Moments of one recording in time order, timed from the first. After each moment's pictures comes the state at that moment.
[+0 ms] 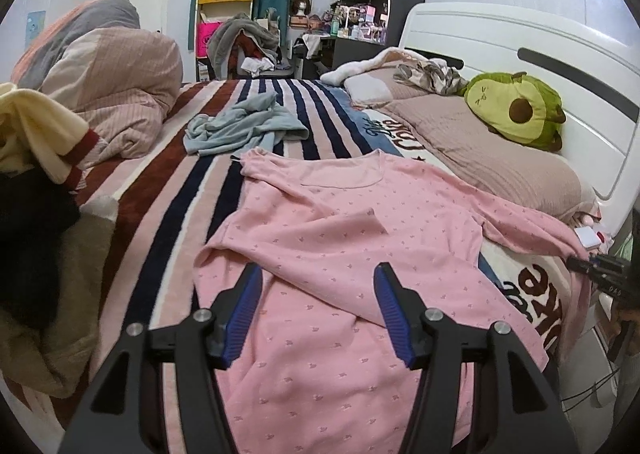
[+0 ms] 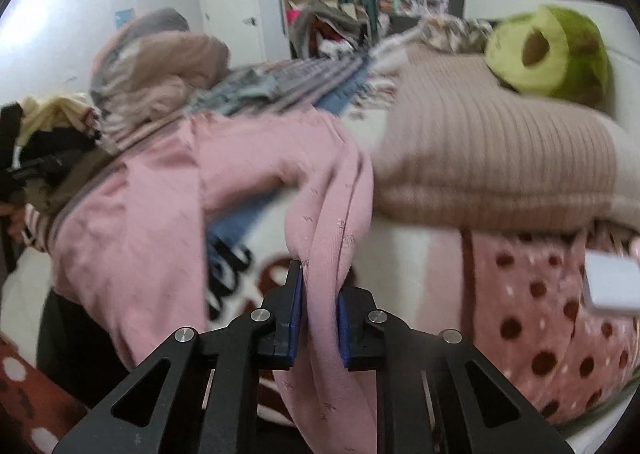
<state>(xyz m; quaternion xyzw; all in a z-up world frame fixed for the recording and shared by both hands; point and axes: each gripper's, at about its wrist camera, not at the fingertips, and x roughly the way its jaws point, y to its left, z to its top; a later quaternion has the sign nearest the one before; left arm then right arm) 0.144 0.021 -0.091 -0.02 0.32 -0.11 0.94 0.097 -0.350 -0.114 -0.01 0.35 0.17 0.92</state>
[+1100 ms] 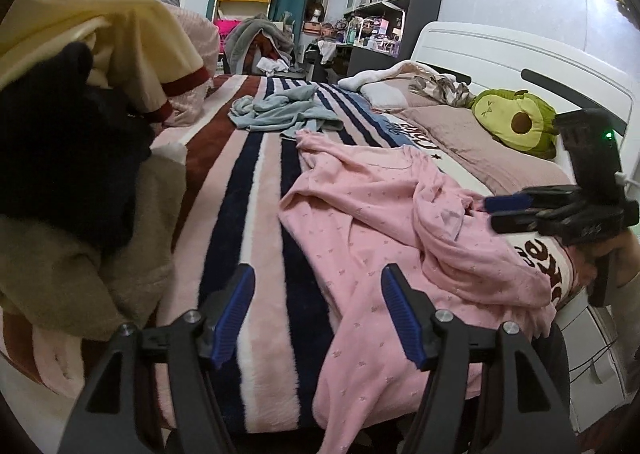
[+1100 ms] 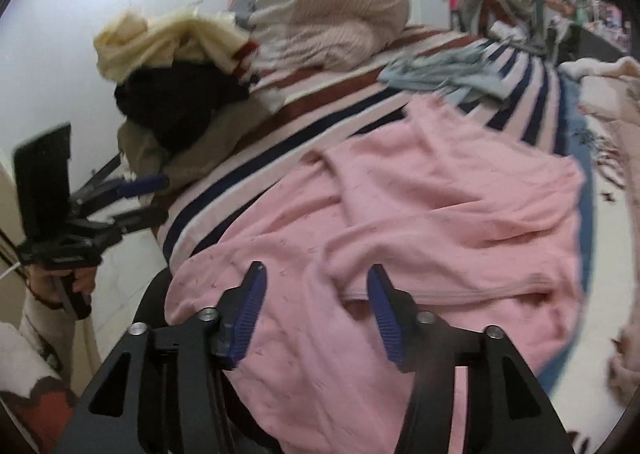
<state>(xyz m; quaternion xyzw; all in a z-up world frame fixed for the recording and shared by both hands) 0.083 0.122 -0.125 -0.06 0.31 -0.12 0.94 0.155 -0.120 -0.097 -0.07 0.41 0.37 0.83</state>
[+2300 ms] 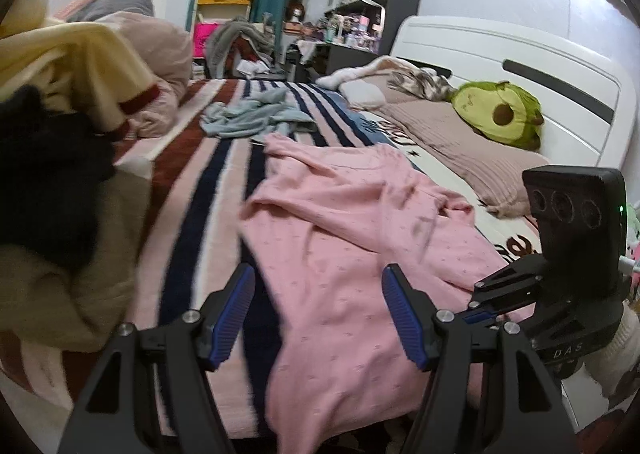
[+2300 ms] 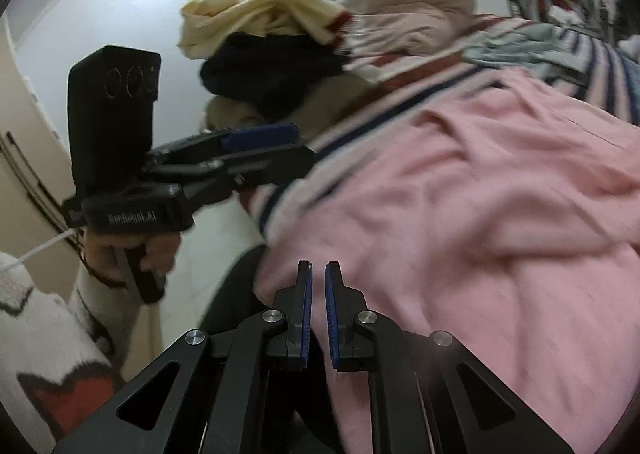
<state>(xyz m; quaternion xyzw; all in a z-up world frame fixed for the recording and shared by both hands) 0.082 0.096 -0.112 -0.04 0.31 -0.13 0.94 0.107 -0.058 -0.142 0.00 0.41 0.53 0.74</state>
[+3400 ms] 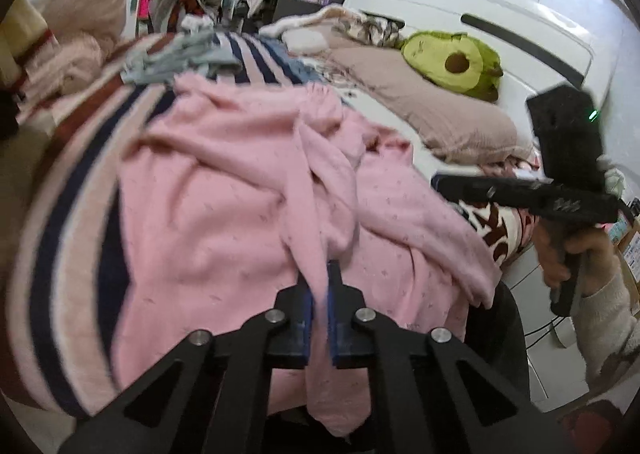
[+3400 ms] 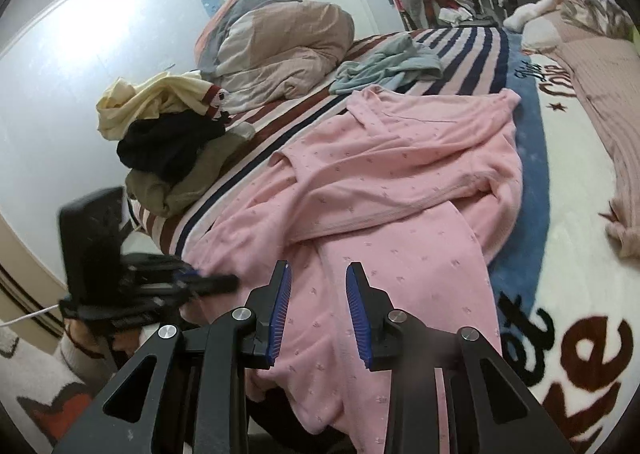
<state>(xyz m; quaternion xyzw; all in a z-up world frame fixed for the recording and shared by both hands) 0.089 0.016 -0.146 -0.05 0.37 -0.23 0.90 0.125 -0.199 -0.130 0.07 0.41 0.36 0.84</state>
